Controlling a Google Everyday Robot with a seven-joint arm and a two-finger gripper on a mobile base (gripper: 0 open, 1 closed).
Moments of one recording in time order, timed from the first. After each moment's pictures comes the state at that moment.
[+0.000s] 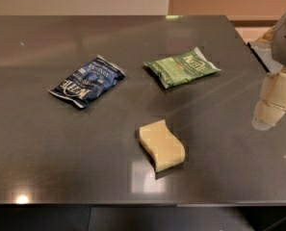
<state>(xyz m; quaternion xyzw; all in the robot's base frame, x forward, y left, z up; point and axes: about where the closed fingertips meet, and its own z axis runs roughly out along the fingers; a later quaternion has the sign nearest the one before) 0.438 -0.217 0.976 -0.60 0.78 -0.03 0.16</state>
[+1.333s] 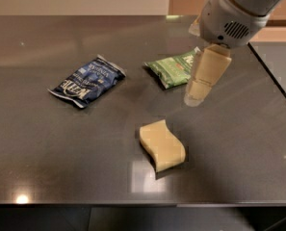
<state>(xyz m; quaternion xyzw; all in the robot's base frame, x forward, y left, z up) 0.482 -0.102 0.988 -0.64 0.74 0.02 0.21</state>
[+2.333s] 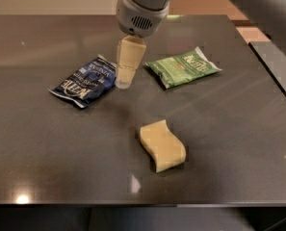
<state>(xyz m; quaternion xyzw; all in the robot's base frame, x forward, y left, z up) 0.550 0.035 0.978 -0.70 0.67 0.01 0.23</state>
